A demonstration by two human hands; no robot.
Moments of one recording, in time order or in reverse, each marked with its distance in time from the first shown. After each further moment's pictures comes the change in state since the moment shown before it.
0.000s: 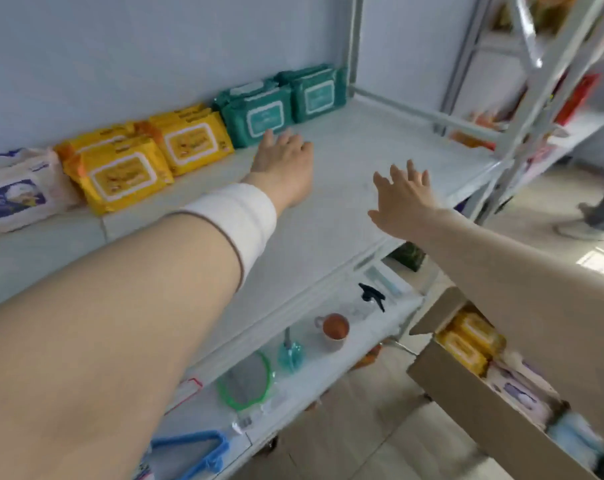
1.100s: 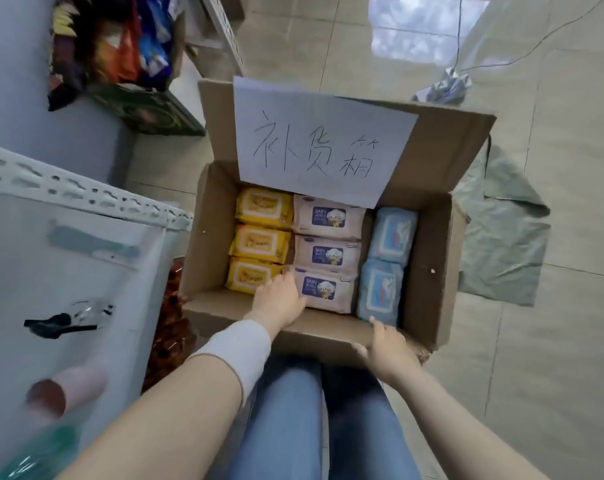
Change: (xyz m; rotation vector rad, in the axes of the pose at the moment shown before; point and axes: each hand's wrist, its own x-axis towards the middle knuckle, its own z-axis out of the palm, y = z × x) left_hand 0.042 0.667 0.288 -0.307 -1.055 0.451; right_hand -0.207 0.427 0.469 0.824 -0.936 0.869
